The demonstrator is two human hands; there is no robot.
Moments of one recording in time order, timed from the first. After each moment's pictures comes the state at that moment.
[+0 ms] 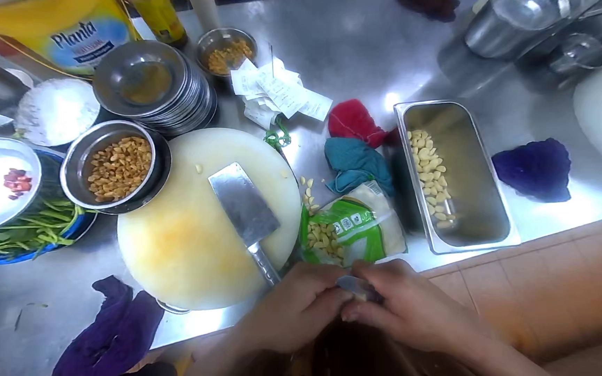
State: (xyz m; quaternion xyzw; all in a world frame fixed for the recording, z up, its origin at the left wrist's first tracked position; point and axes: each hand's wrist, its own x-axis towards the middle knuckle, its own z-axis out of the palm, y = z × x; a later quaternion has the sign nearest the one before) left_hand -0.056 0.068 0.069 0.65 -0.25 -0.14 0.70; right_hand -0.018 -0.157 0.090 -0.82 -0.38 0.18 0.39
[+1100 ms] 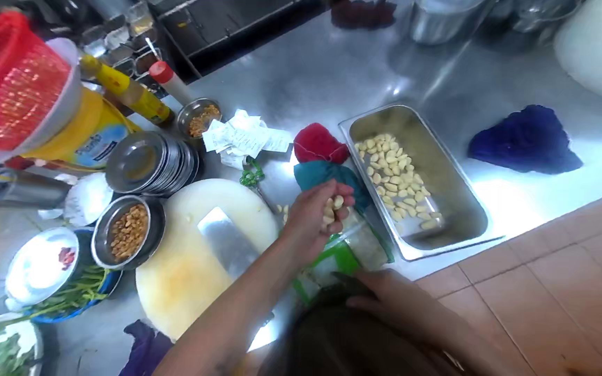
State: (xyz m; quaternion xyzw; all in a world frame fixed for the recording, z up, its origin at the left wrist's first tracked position) left_hand 0.073 -0.047 0.110 0.53 0.17 -0.27 0.79; right_hand -0.020 -0.241 0.038 -0.85 -0.21 0.35 0.33
